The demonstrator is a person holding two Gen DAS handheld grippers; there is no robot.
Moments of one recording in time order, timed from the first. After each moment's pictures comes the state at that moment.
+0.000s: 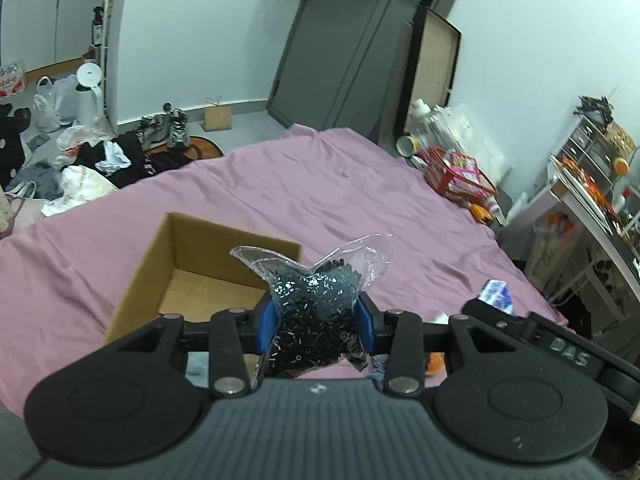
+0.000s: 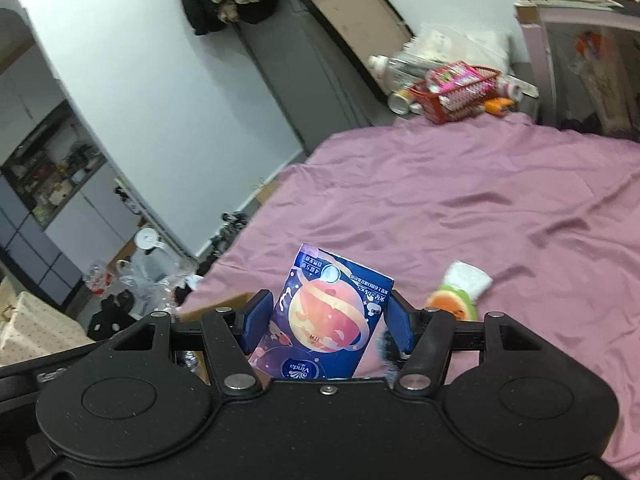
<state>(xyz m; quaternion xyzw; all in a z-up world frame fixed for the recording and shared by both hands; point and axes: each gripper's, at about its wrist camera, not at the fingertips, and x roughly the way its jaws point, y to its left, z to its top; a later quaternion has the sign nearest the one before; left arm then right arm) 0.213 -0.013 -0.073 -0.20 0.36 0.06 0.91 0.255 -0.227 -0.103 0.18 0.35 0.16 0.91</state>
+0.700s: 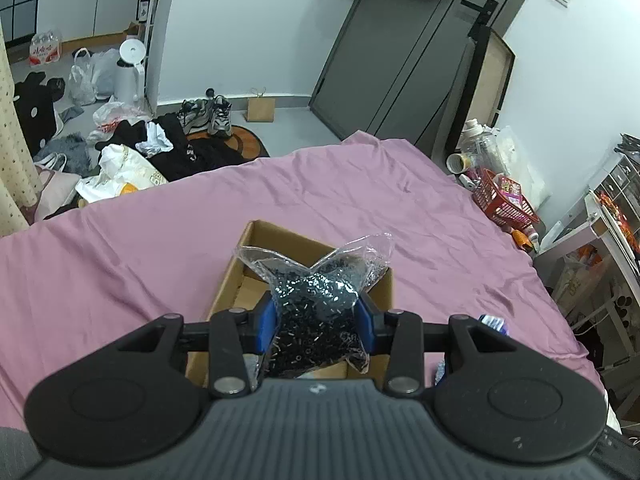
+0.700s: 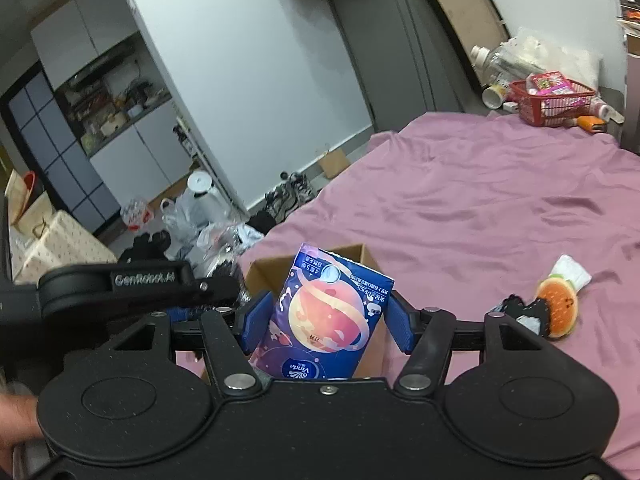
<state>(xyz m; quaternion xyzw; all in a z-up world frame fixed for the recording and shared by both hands) 0.212 0.066 -0.091 -0.24 0.37 0.10 0.89 0.228 -0.132 -0.104 0.10 0.36 0.25 0.89</state>
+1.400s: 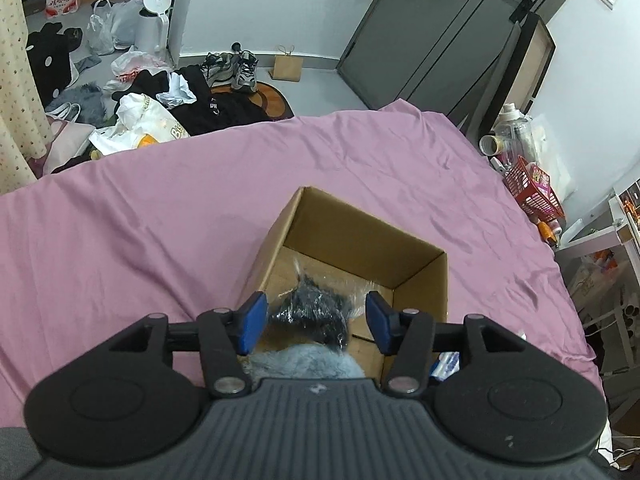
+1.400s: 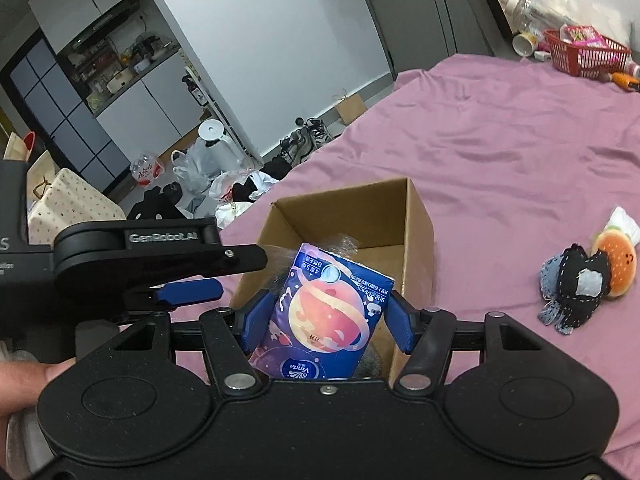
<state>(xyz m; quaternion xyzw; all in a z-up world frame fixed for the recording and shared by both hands) 0.219 0.103 -0.122 -0.28 0.42 0.12 0.86 0.229 -0.093 -0.130 0.09 0.43 0.28 0.86</state>
